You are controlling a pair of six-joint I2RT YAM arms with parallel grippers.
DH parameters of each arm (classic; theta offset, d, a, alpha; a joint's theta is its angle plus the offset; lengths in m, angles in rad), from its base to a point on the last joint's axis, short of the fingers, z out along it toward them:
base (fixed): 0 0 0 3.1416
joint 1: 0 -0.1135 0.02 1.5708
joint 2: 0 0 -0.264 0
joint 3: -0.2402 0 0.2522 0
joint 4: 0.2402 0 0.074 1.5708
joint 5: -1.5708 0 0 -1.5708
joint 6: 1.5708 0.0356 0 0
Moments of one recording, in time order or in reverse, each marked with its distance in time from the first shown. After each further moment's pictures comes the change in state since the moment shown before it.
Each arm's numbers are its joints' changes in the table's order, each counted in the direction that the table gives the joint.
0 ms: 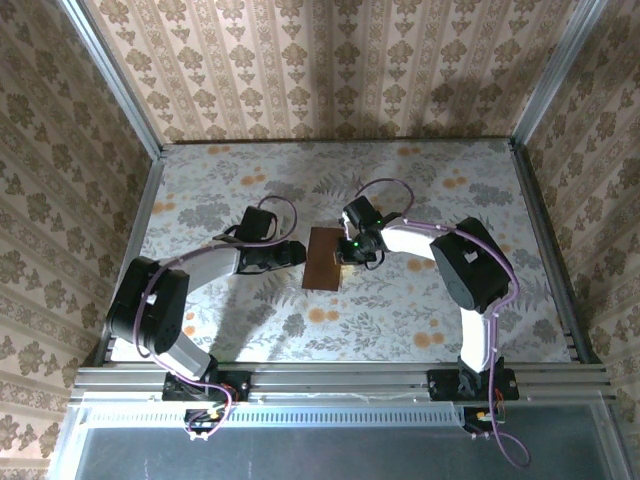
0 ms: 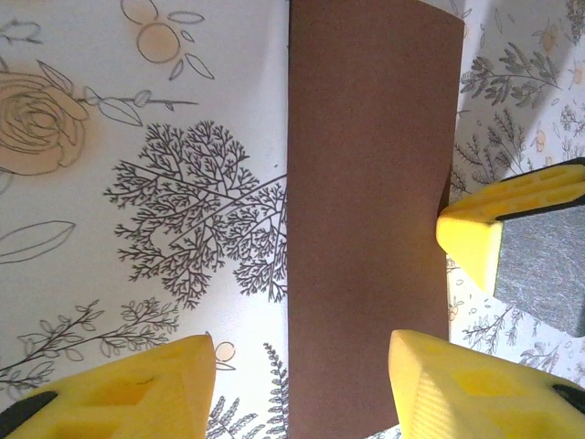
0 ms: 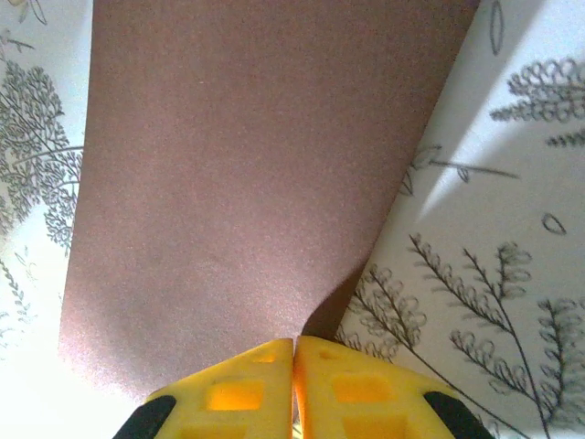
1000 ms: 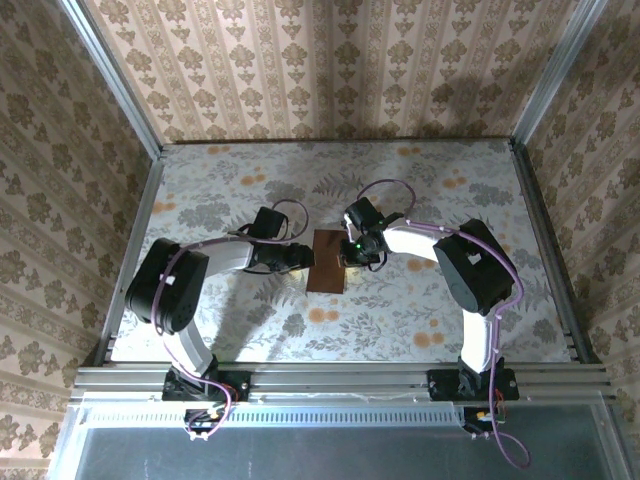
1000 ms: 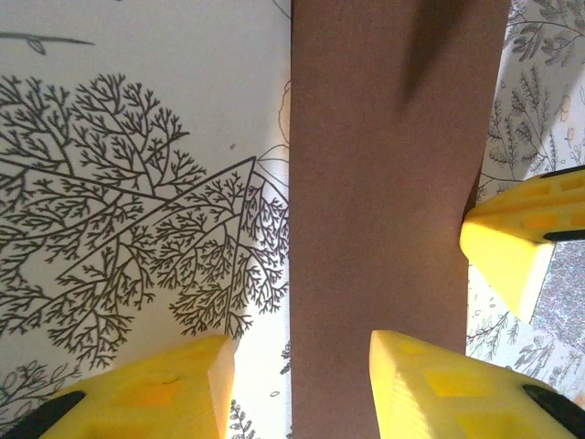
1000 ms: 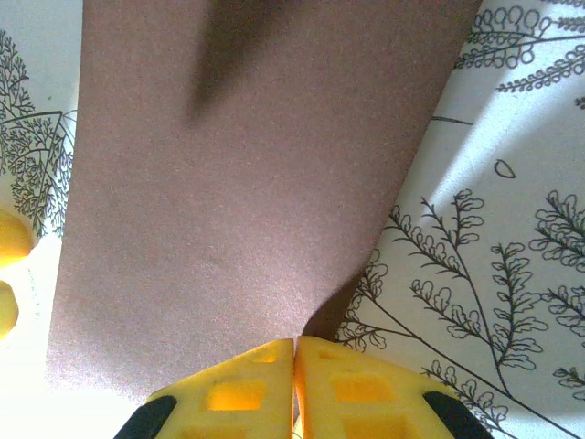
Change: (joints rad) left arm 0.038 0.150 -0.060 -0.022 -0.078 -0.029; right arm 0.000 -0.024 0.017 0.035 -0.023 -0.021
